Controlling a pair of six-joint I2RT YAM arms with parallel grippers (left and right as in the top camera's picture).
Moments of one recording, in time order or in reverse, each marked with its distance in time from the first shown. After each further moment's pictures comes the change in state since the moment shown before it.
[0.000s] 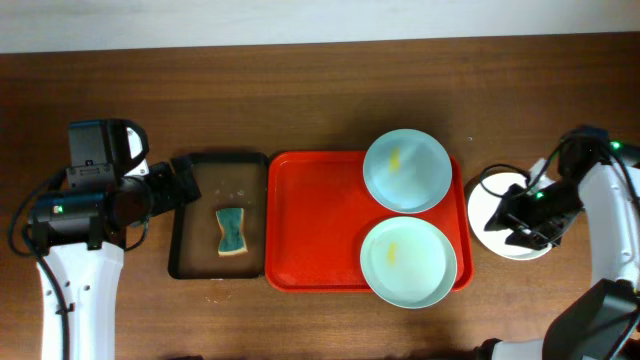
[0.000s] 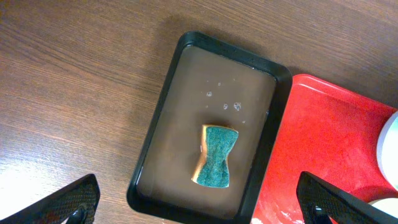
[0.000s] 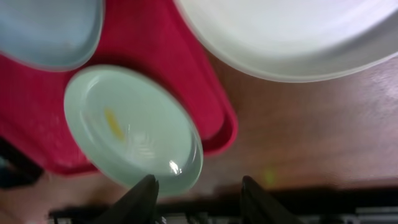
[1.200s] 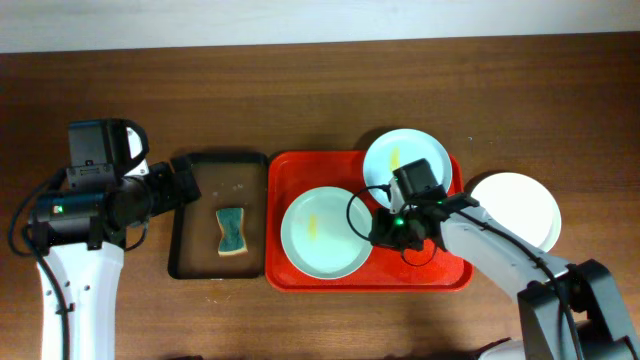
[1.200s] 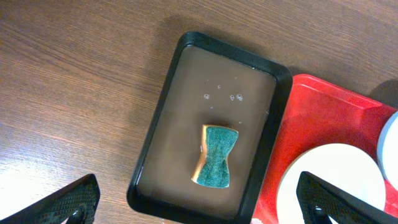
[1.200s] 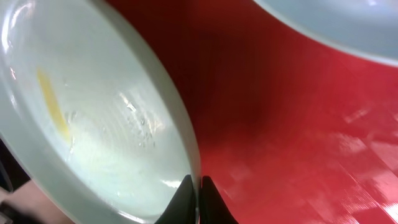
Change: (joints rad) left arm 0.000 0.000 0.000 0.000 0.000 0.000; right arm 0.707 0.001 -0.449 0.933 -0.105 0.411
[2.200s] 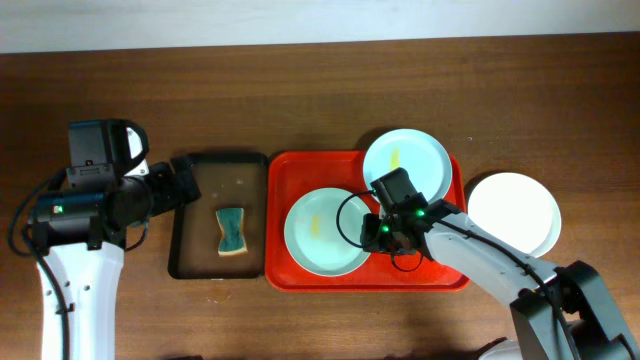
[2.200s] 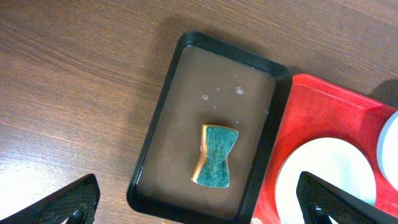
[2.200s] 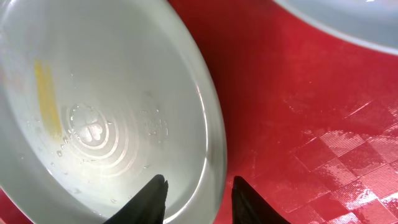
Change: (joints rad) left arm 0.000 0.000 0.000 0.000 0.000 0.000; right arm 0.119 0.000 0.000 0.008 0.193 0.079
